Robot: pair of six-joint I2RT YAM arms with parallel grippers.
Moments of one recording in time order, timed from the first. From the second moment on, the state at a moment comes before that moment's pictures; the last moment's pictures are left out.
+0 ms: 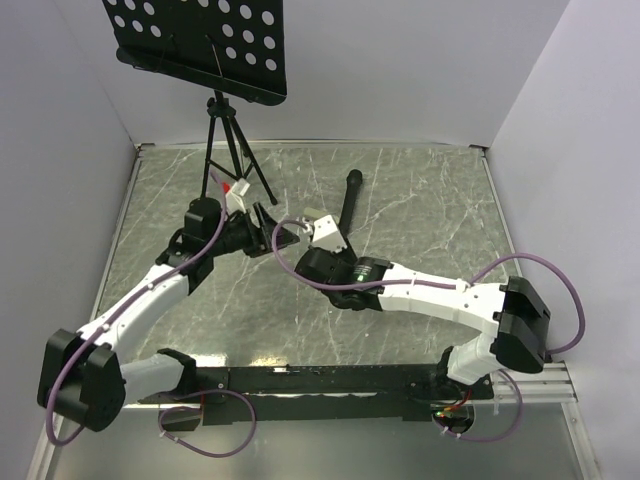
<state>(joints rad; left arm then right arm) -0.38 1.14 0.76 0.05 0.61 -0.86 1.13 1.46 1.13 -0.70 0.79 0.43</state>
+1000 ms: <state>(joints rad) -0.41 1.33 0.73 0.29 0.71 -1.07 1.22 1.63 1.24 -0.65 1.02 0.46</state>
